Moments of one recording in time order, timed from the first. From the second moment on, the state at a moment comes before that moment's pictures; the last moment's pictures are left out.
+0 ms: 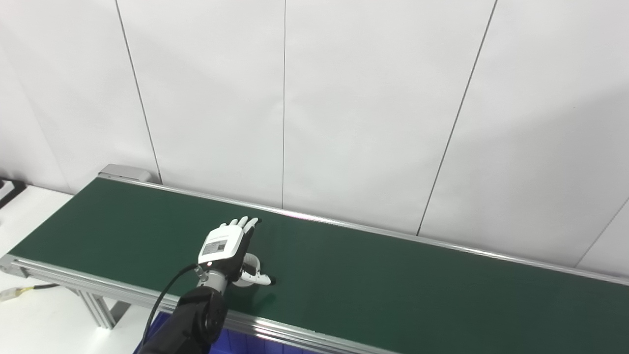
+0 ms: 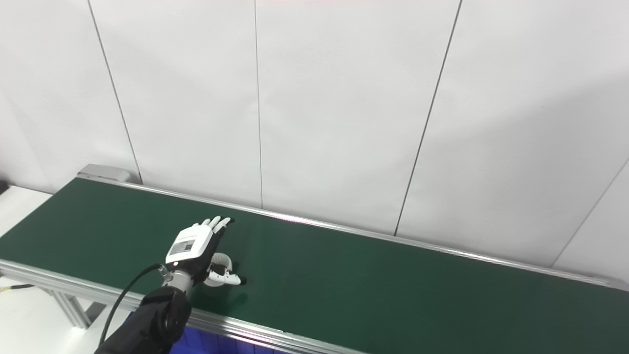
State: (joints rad) left arm -0.43 0.31 -0.24 0.54 0.78 0.15 0.22; right arm 0.22 -0.20 0.11 -0.01 -0.25 -0.27 0.06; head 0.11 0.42
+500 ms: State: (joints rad) left arm -0.44 0.31 -0.27 0.54 0.70 0.13 0.15; right arm 0.22 -0.20 0.11 -0.02 -0.25 -0.27 0.06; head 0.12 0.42
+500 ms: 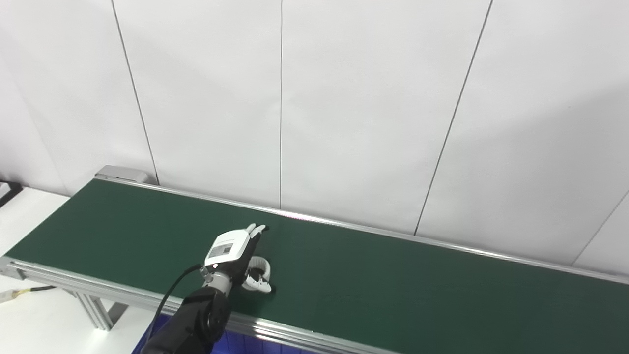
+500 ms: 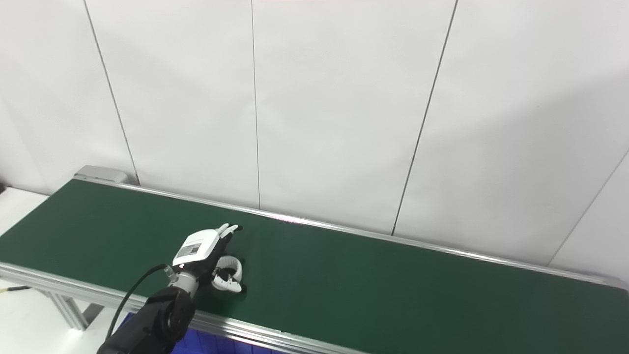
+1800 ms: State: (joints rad) left arm -0.22 0.28 -0.18 0.07 0.53 0.20 0.01; right arm 0.23 -0.19 0.11 -0.05 -0.25 -0.26 0.06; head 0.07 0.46
